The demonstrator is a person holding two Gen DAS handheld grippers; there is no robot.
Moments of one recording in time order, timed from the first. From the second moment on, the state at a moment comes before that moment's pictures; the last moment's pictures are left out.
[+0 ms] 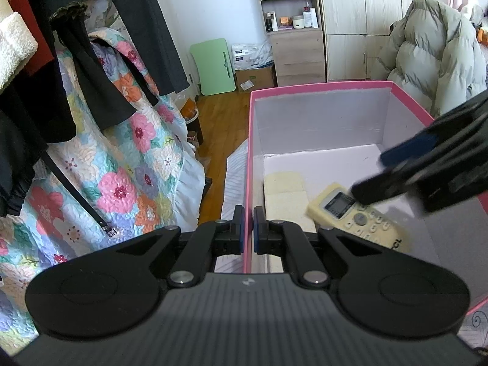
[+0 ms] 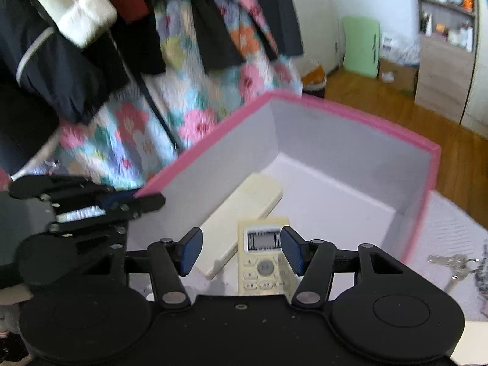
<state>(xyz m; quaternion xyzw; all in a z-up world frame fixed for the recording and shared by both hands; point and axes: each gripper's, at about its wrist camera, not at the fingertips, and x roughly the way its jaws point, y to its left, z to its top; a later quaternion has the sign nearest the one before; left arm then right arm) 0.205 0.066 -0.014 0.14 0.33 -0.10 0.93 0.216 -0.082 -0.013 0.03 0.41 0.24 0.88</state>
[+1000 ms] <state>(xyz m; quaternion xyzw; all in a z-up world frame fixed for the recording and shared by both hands) 0.201 0.042 -0.017 0.19 0.33 -0.05 0.92 0.051 -0.255 -0.024 0.03 0.38 0.04 0.93</state>
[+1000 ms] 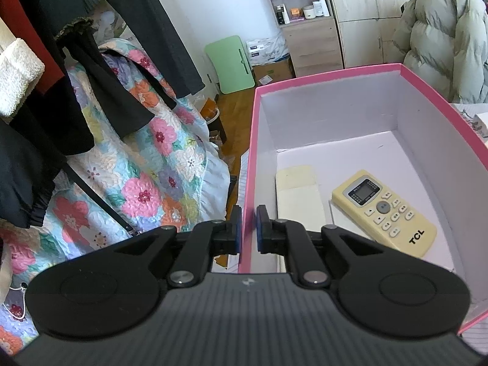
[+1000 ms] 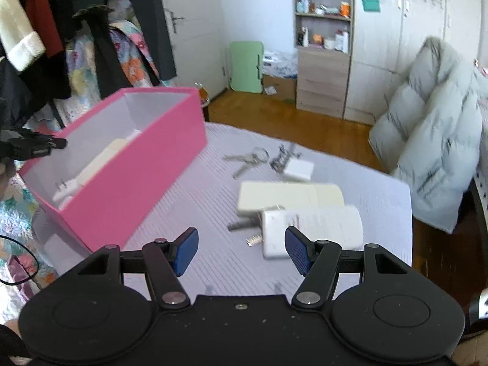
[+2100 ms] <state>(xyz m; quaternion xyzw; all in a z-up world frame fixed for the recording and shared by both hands) 0.198 0.047 -0.018 0.19 0.31 -0.06 0.93 0.128 -0.313 -0.097 0.22 0.44 -0.13 0.86</state>
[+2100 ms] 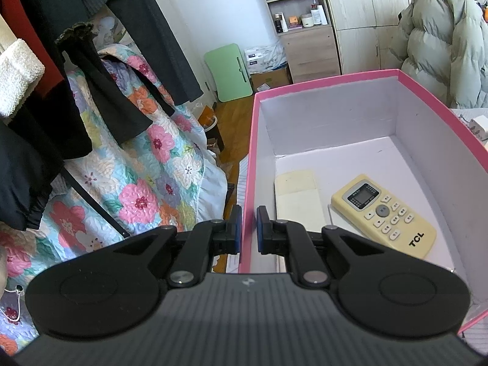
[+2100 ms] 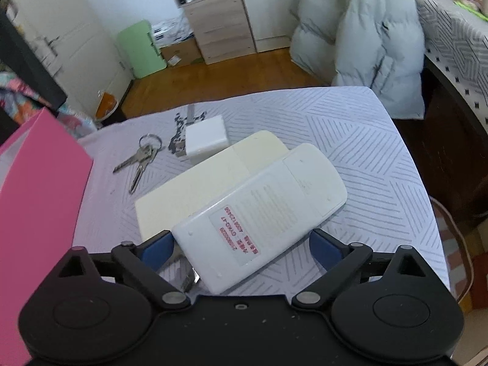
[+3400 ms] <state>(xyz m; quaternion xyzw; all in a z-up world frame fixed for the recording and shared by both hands) 0.200 0.050 -0.021 0.18 0.32 -0.07 0.93 0.141 -0.339 -0.096 0.26 0.43 -0.15 0.85</state>
